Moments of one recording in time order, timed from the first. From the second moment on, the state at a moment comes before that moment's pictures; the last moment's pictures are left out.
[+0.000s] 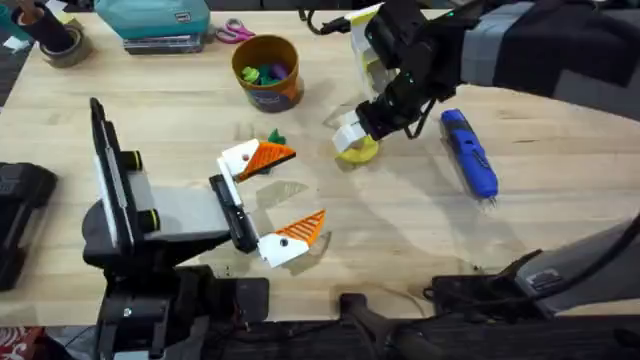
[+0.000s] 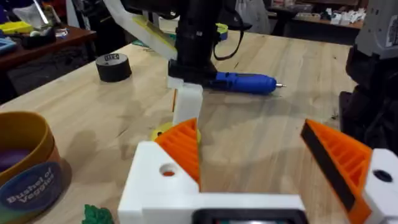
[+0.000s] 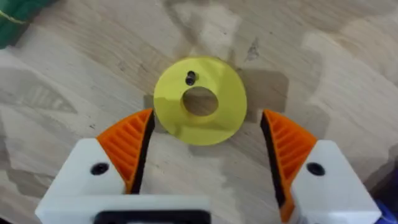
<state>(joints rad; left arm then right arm) 0.06 0.01 0.01 -0.13 1.17 0.12 0.51 1.73 1.22 -0.82 -0.12 0.03</state>
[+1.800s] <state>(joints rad) 0.06 0.01 0.01 -0.13 1.17 0.12 0.58 1.78 1.24 -0.77 -0.08 0.03</state>
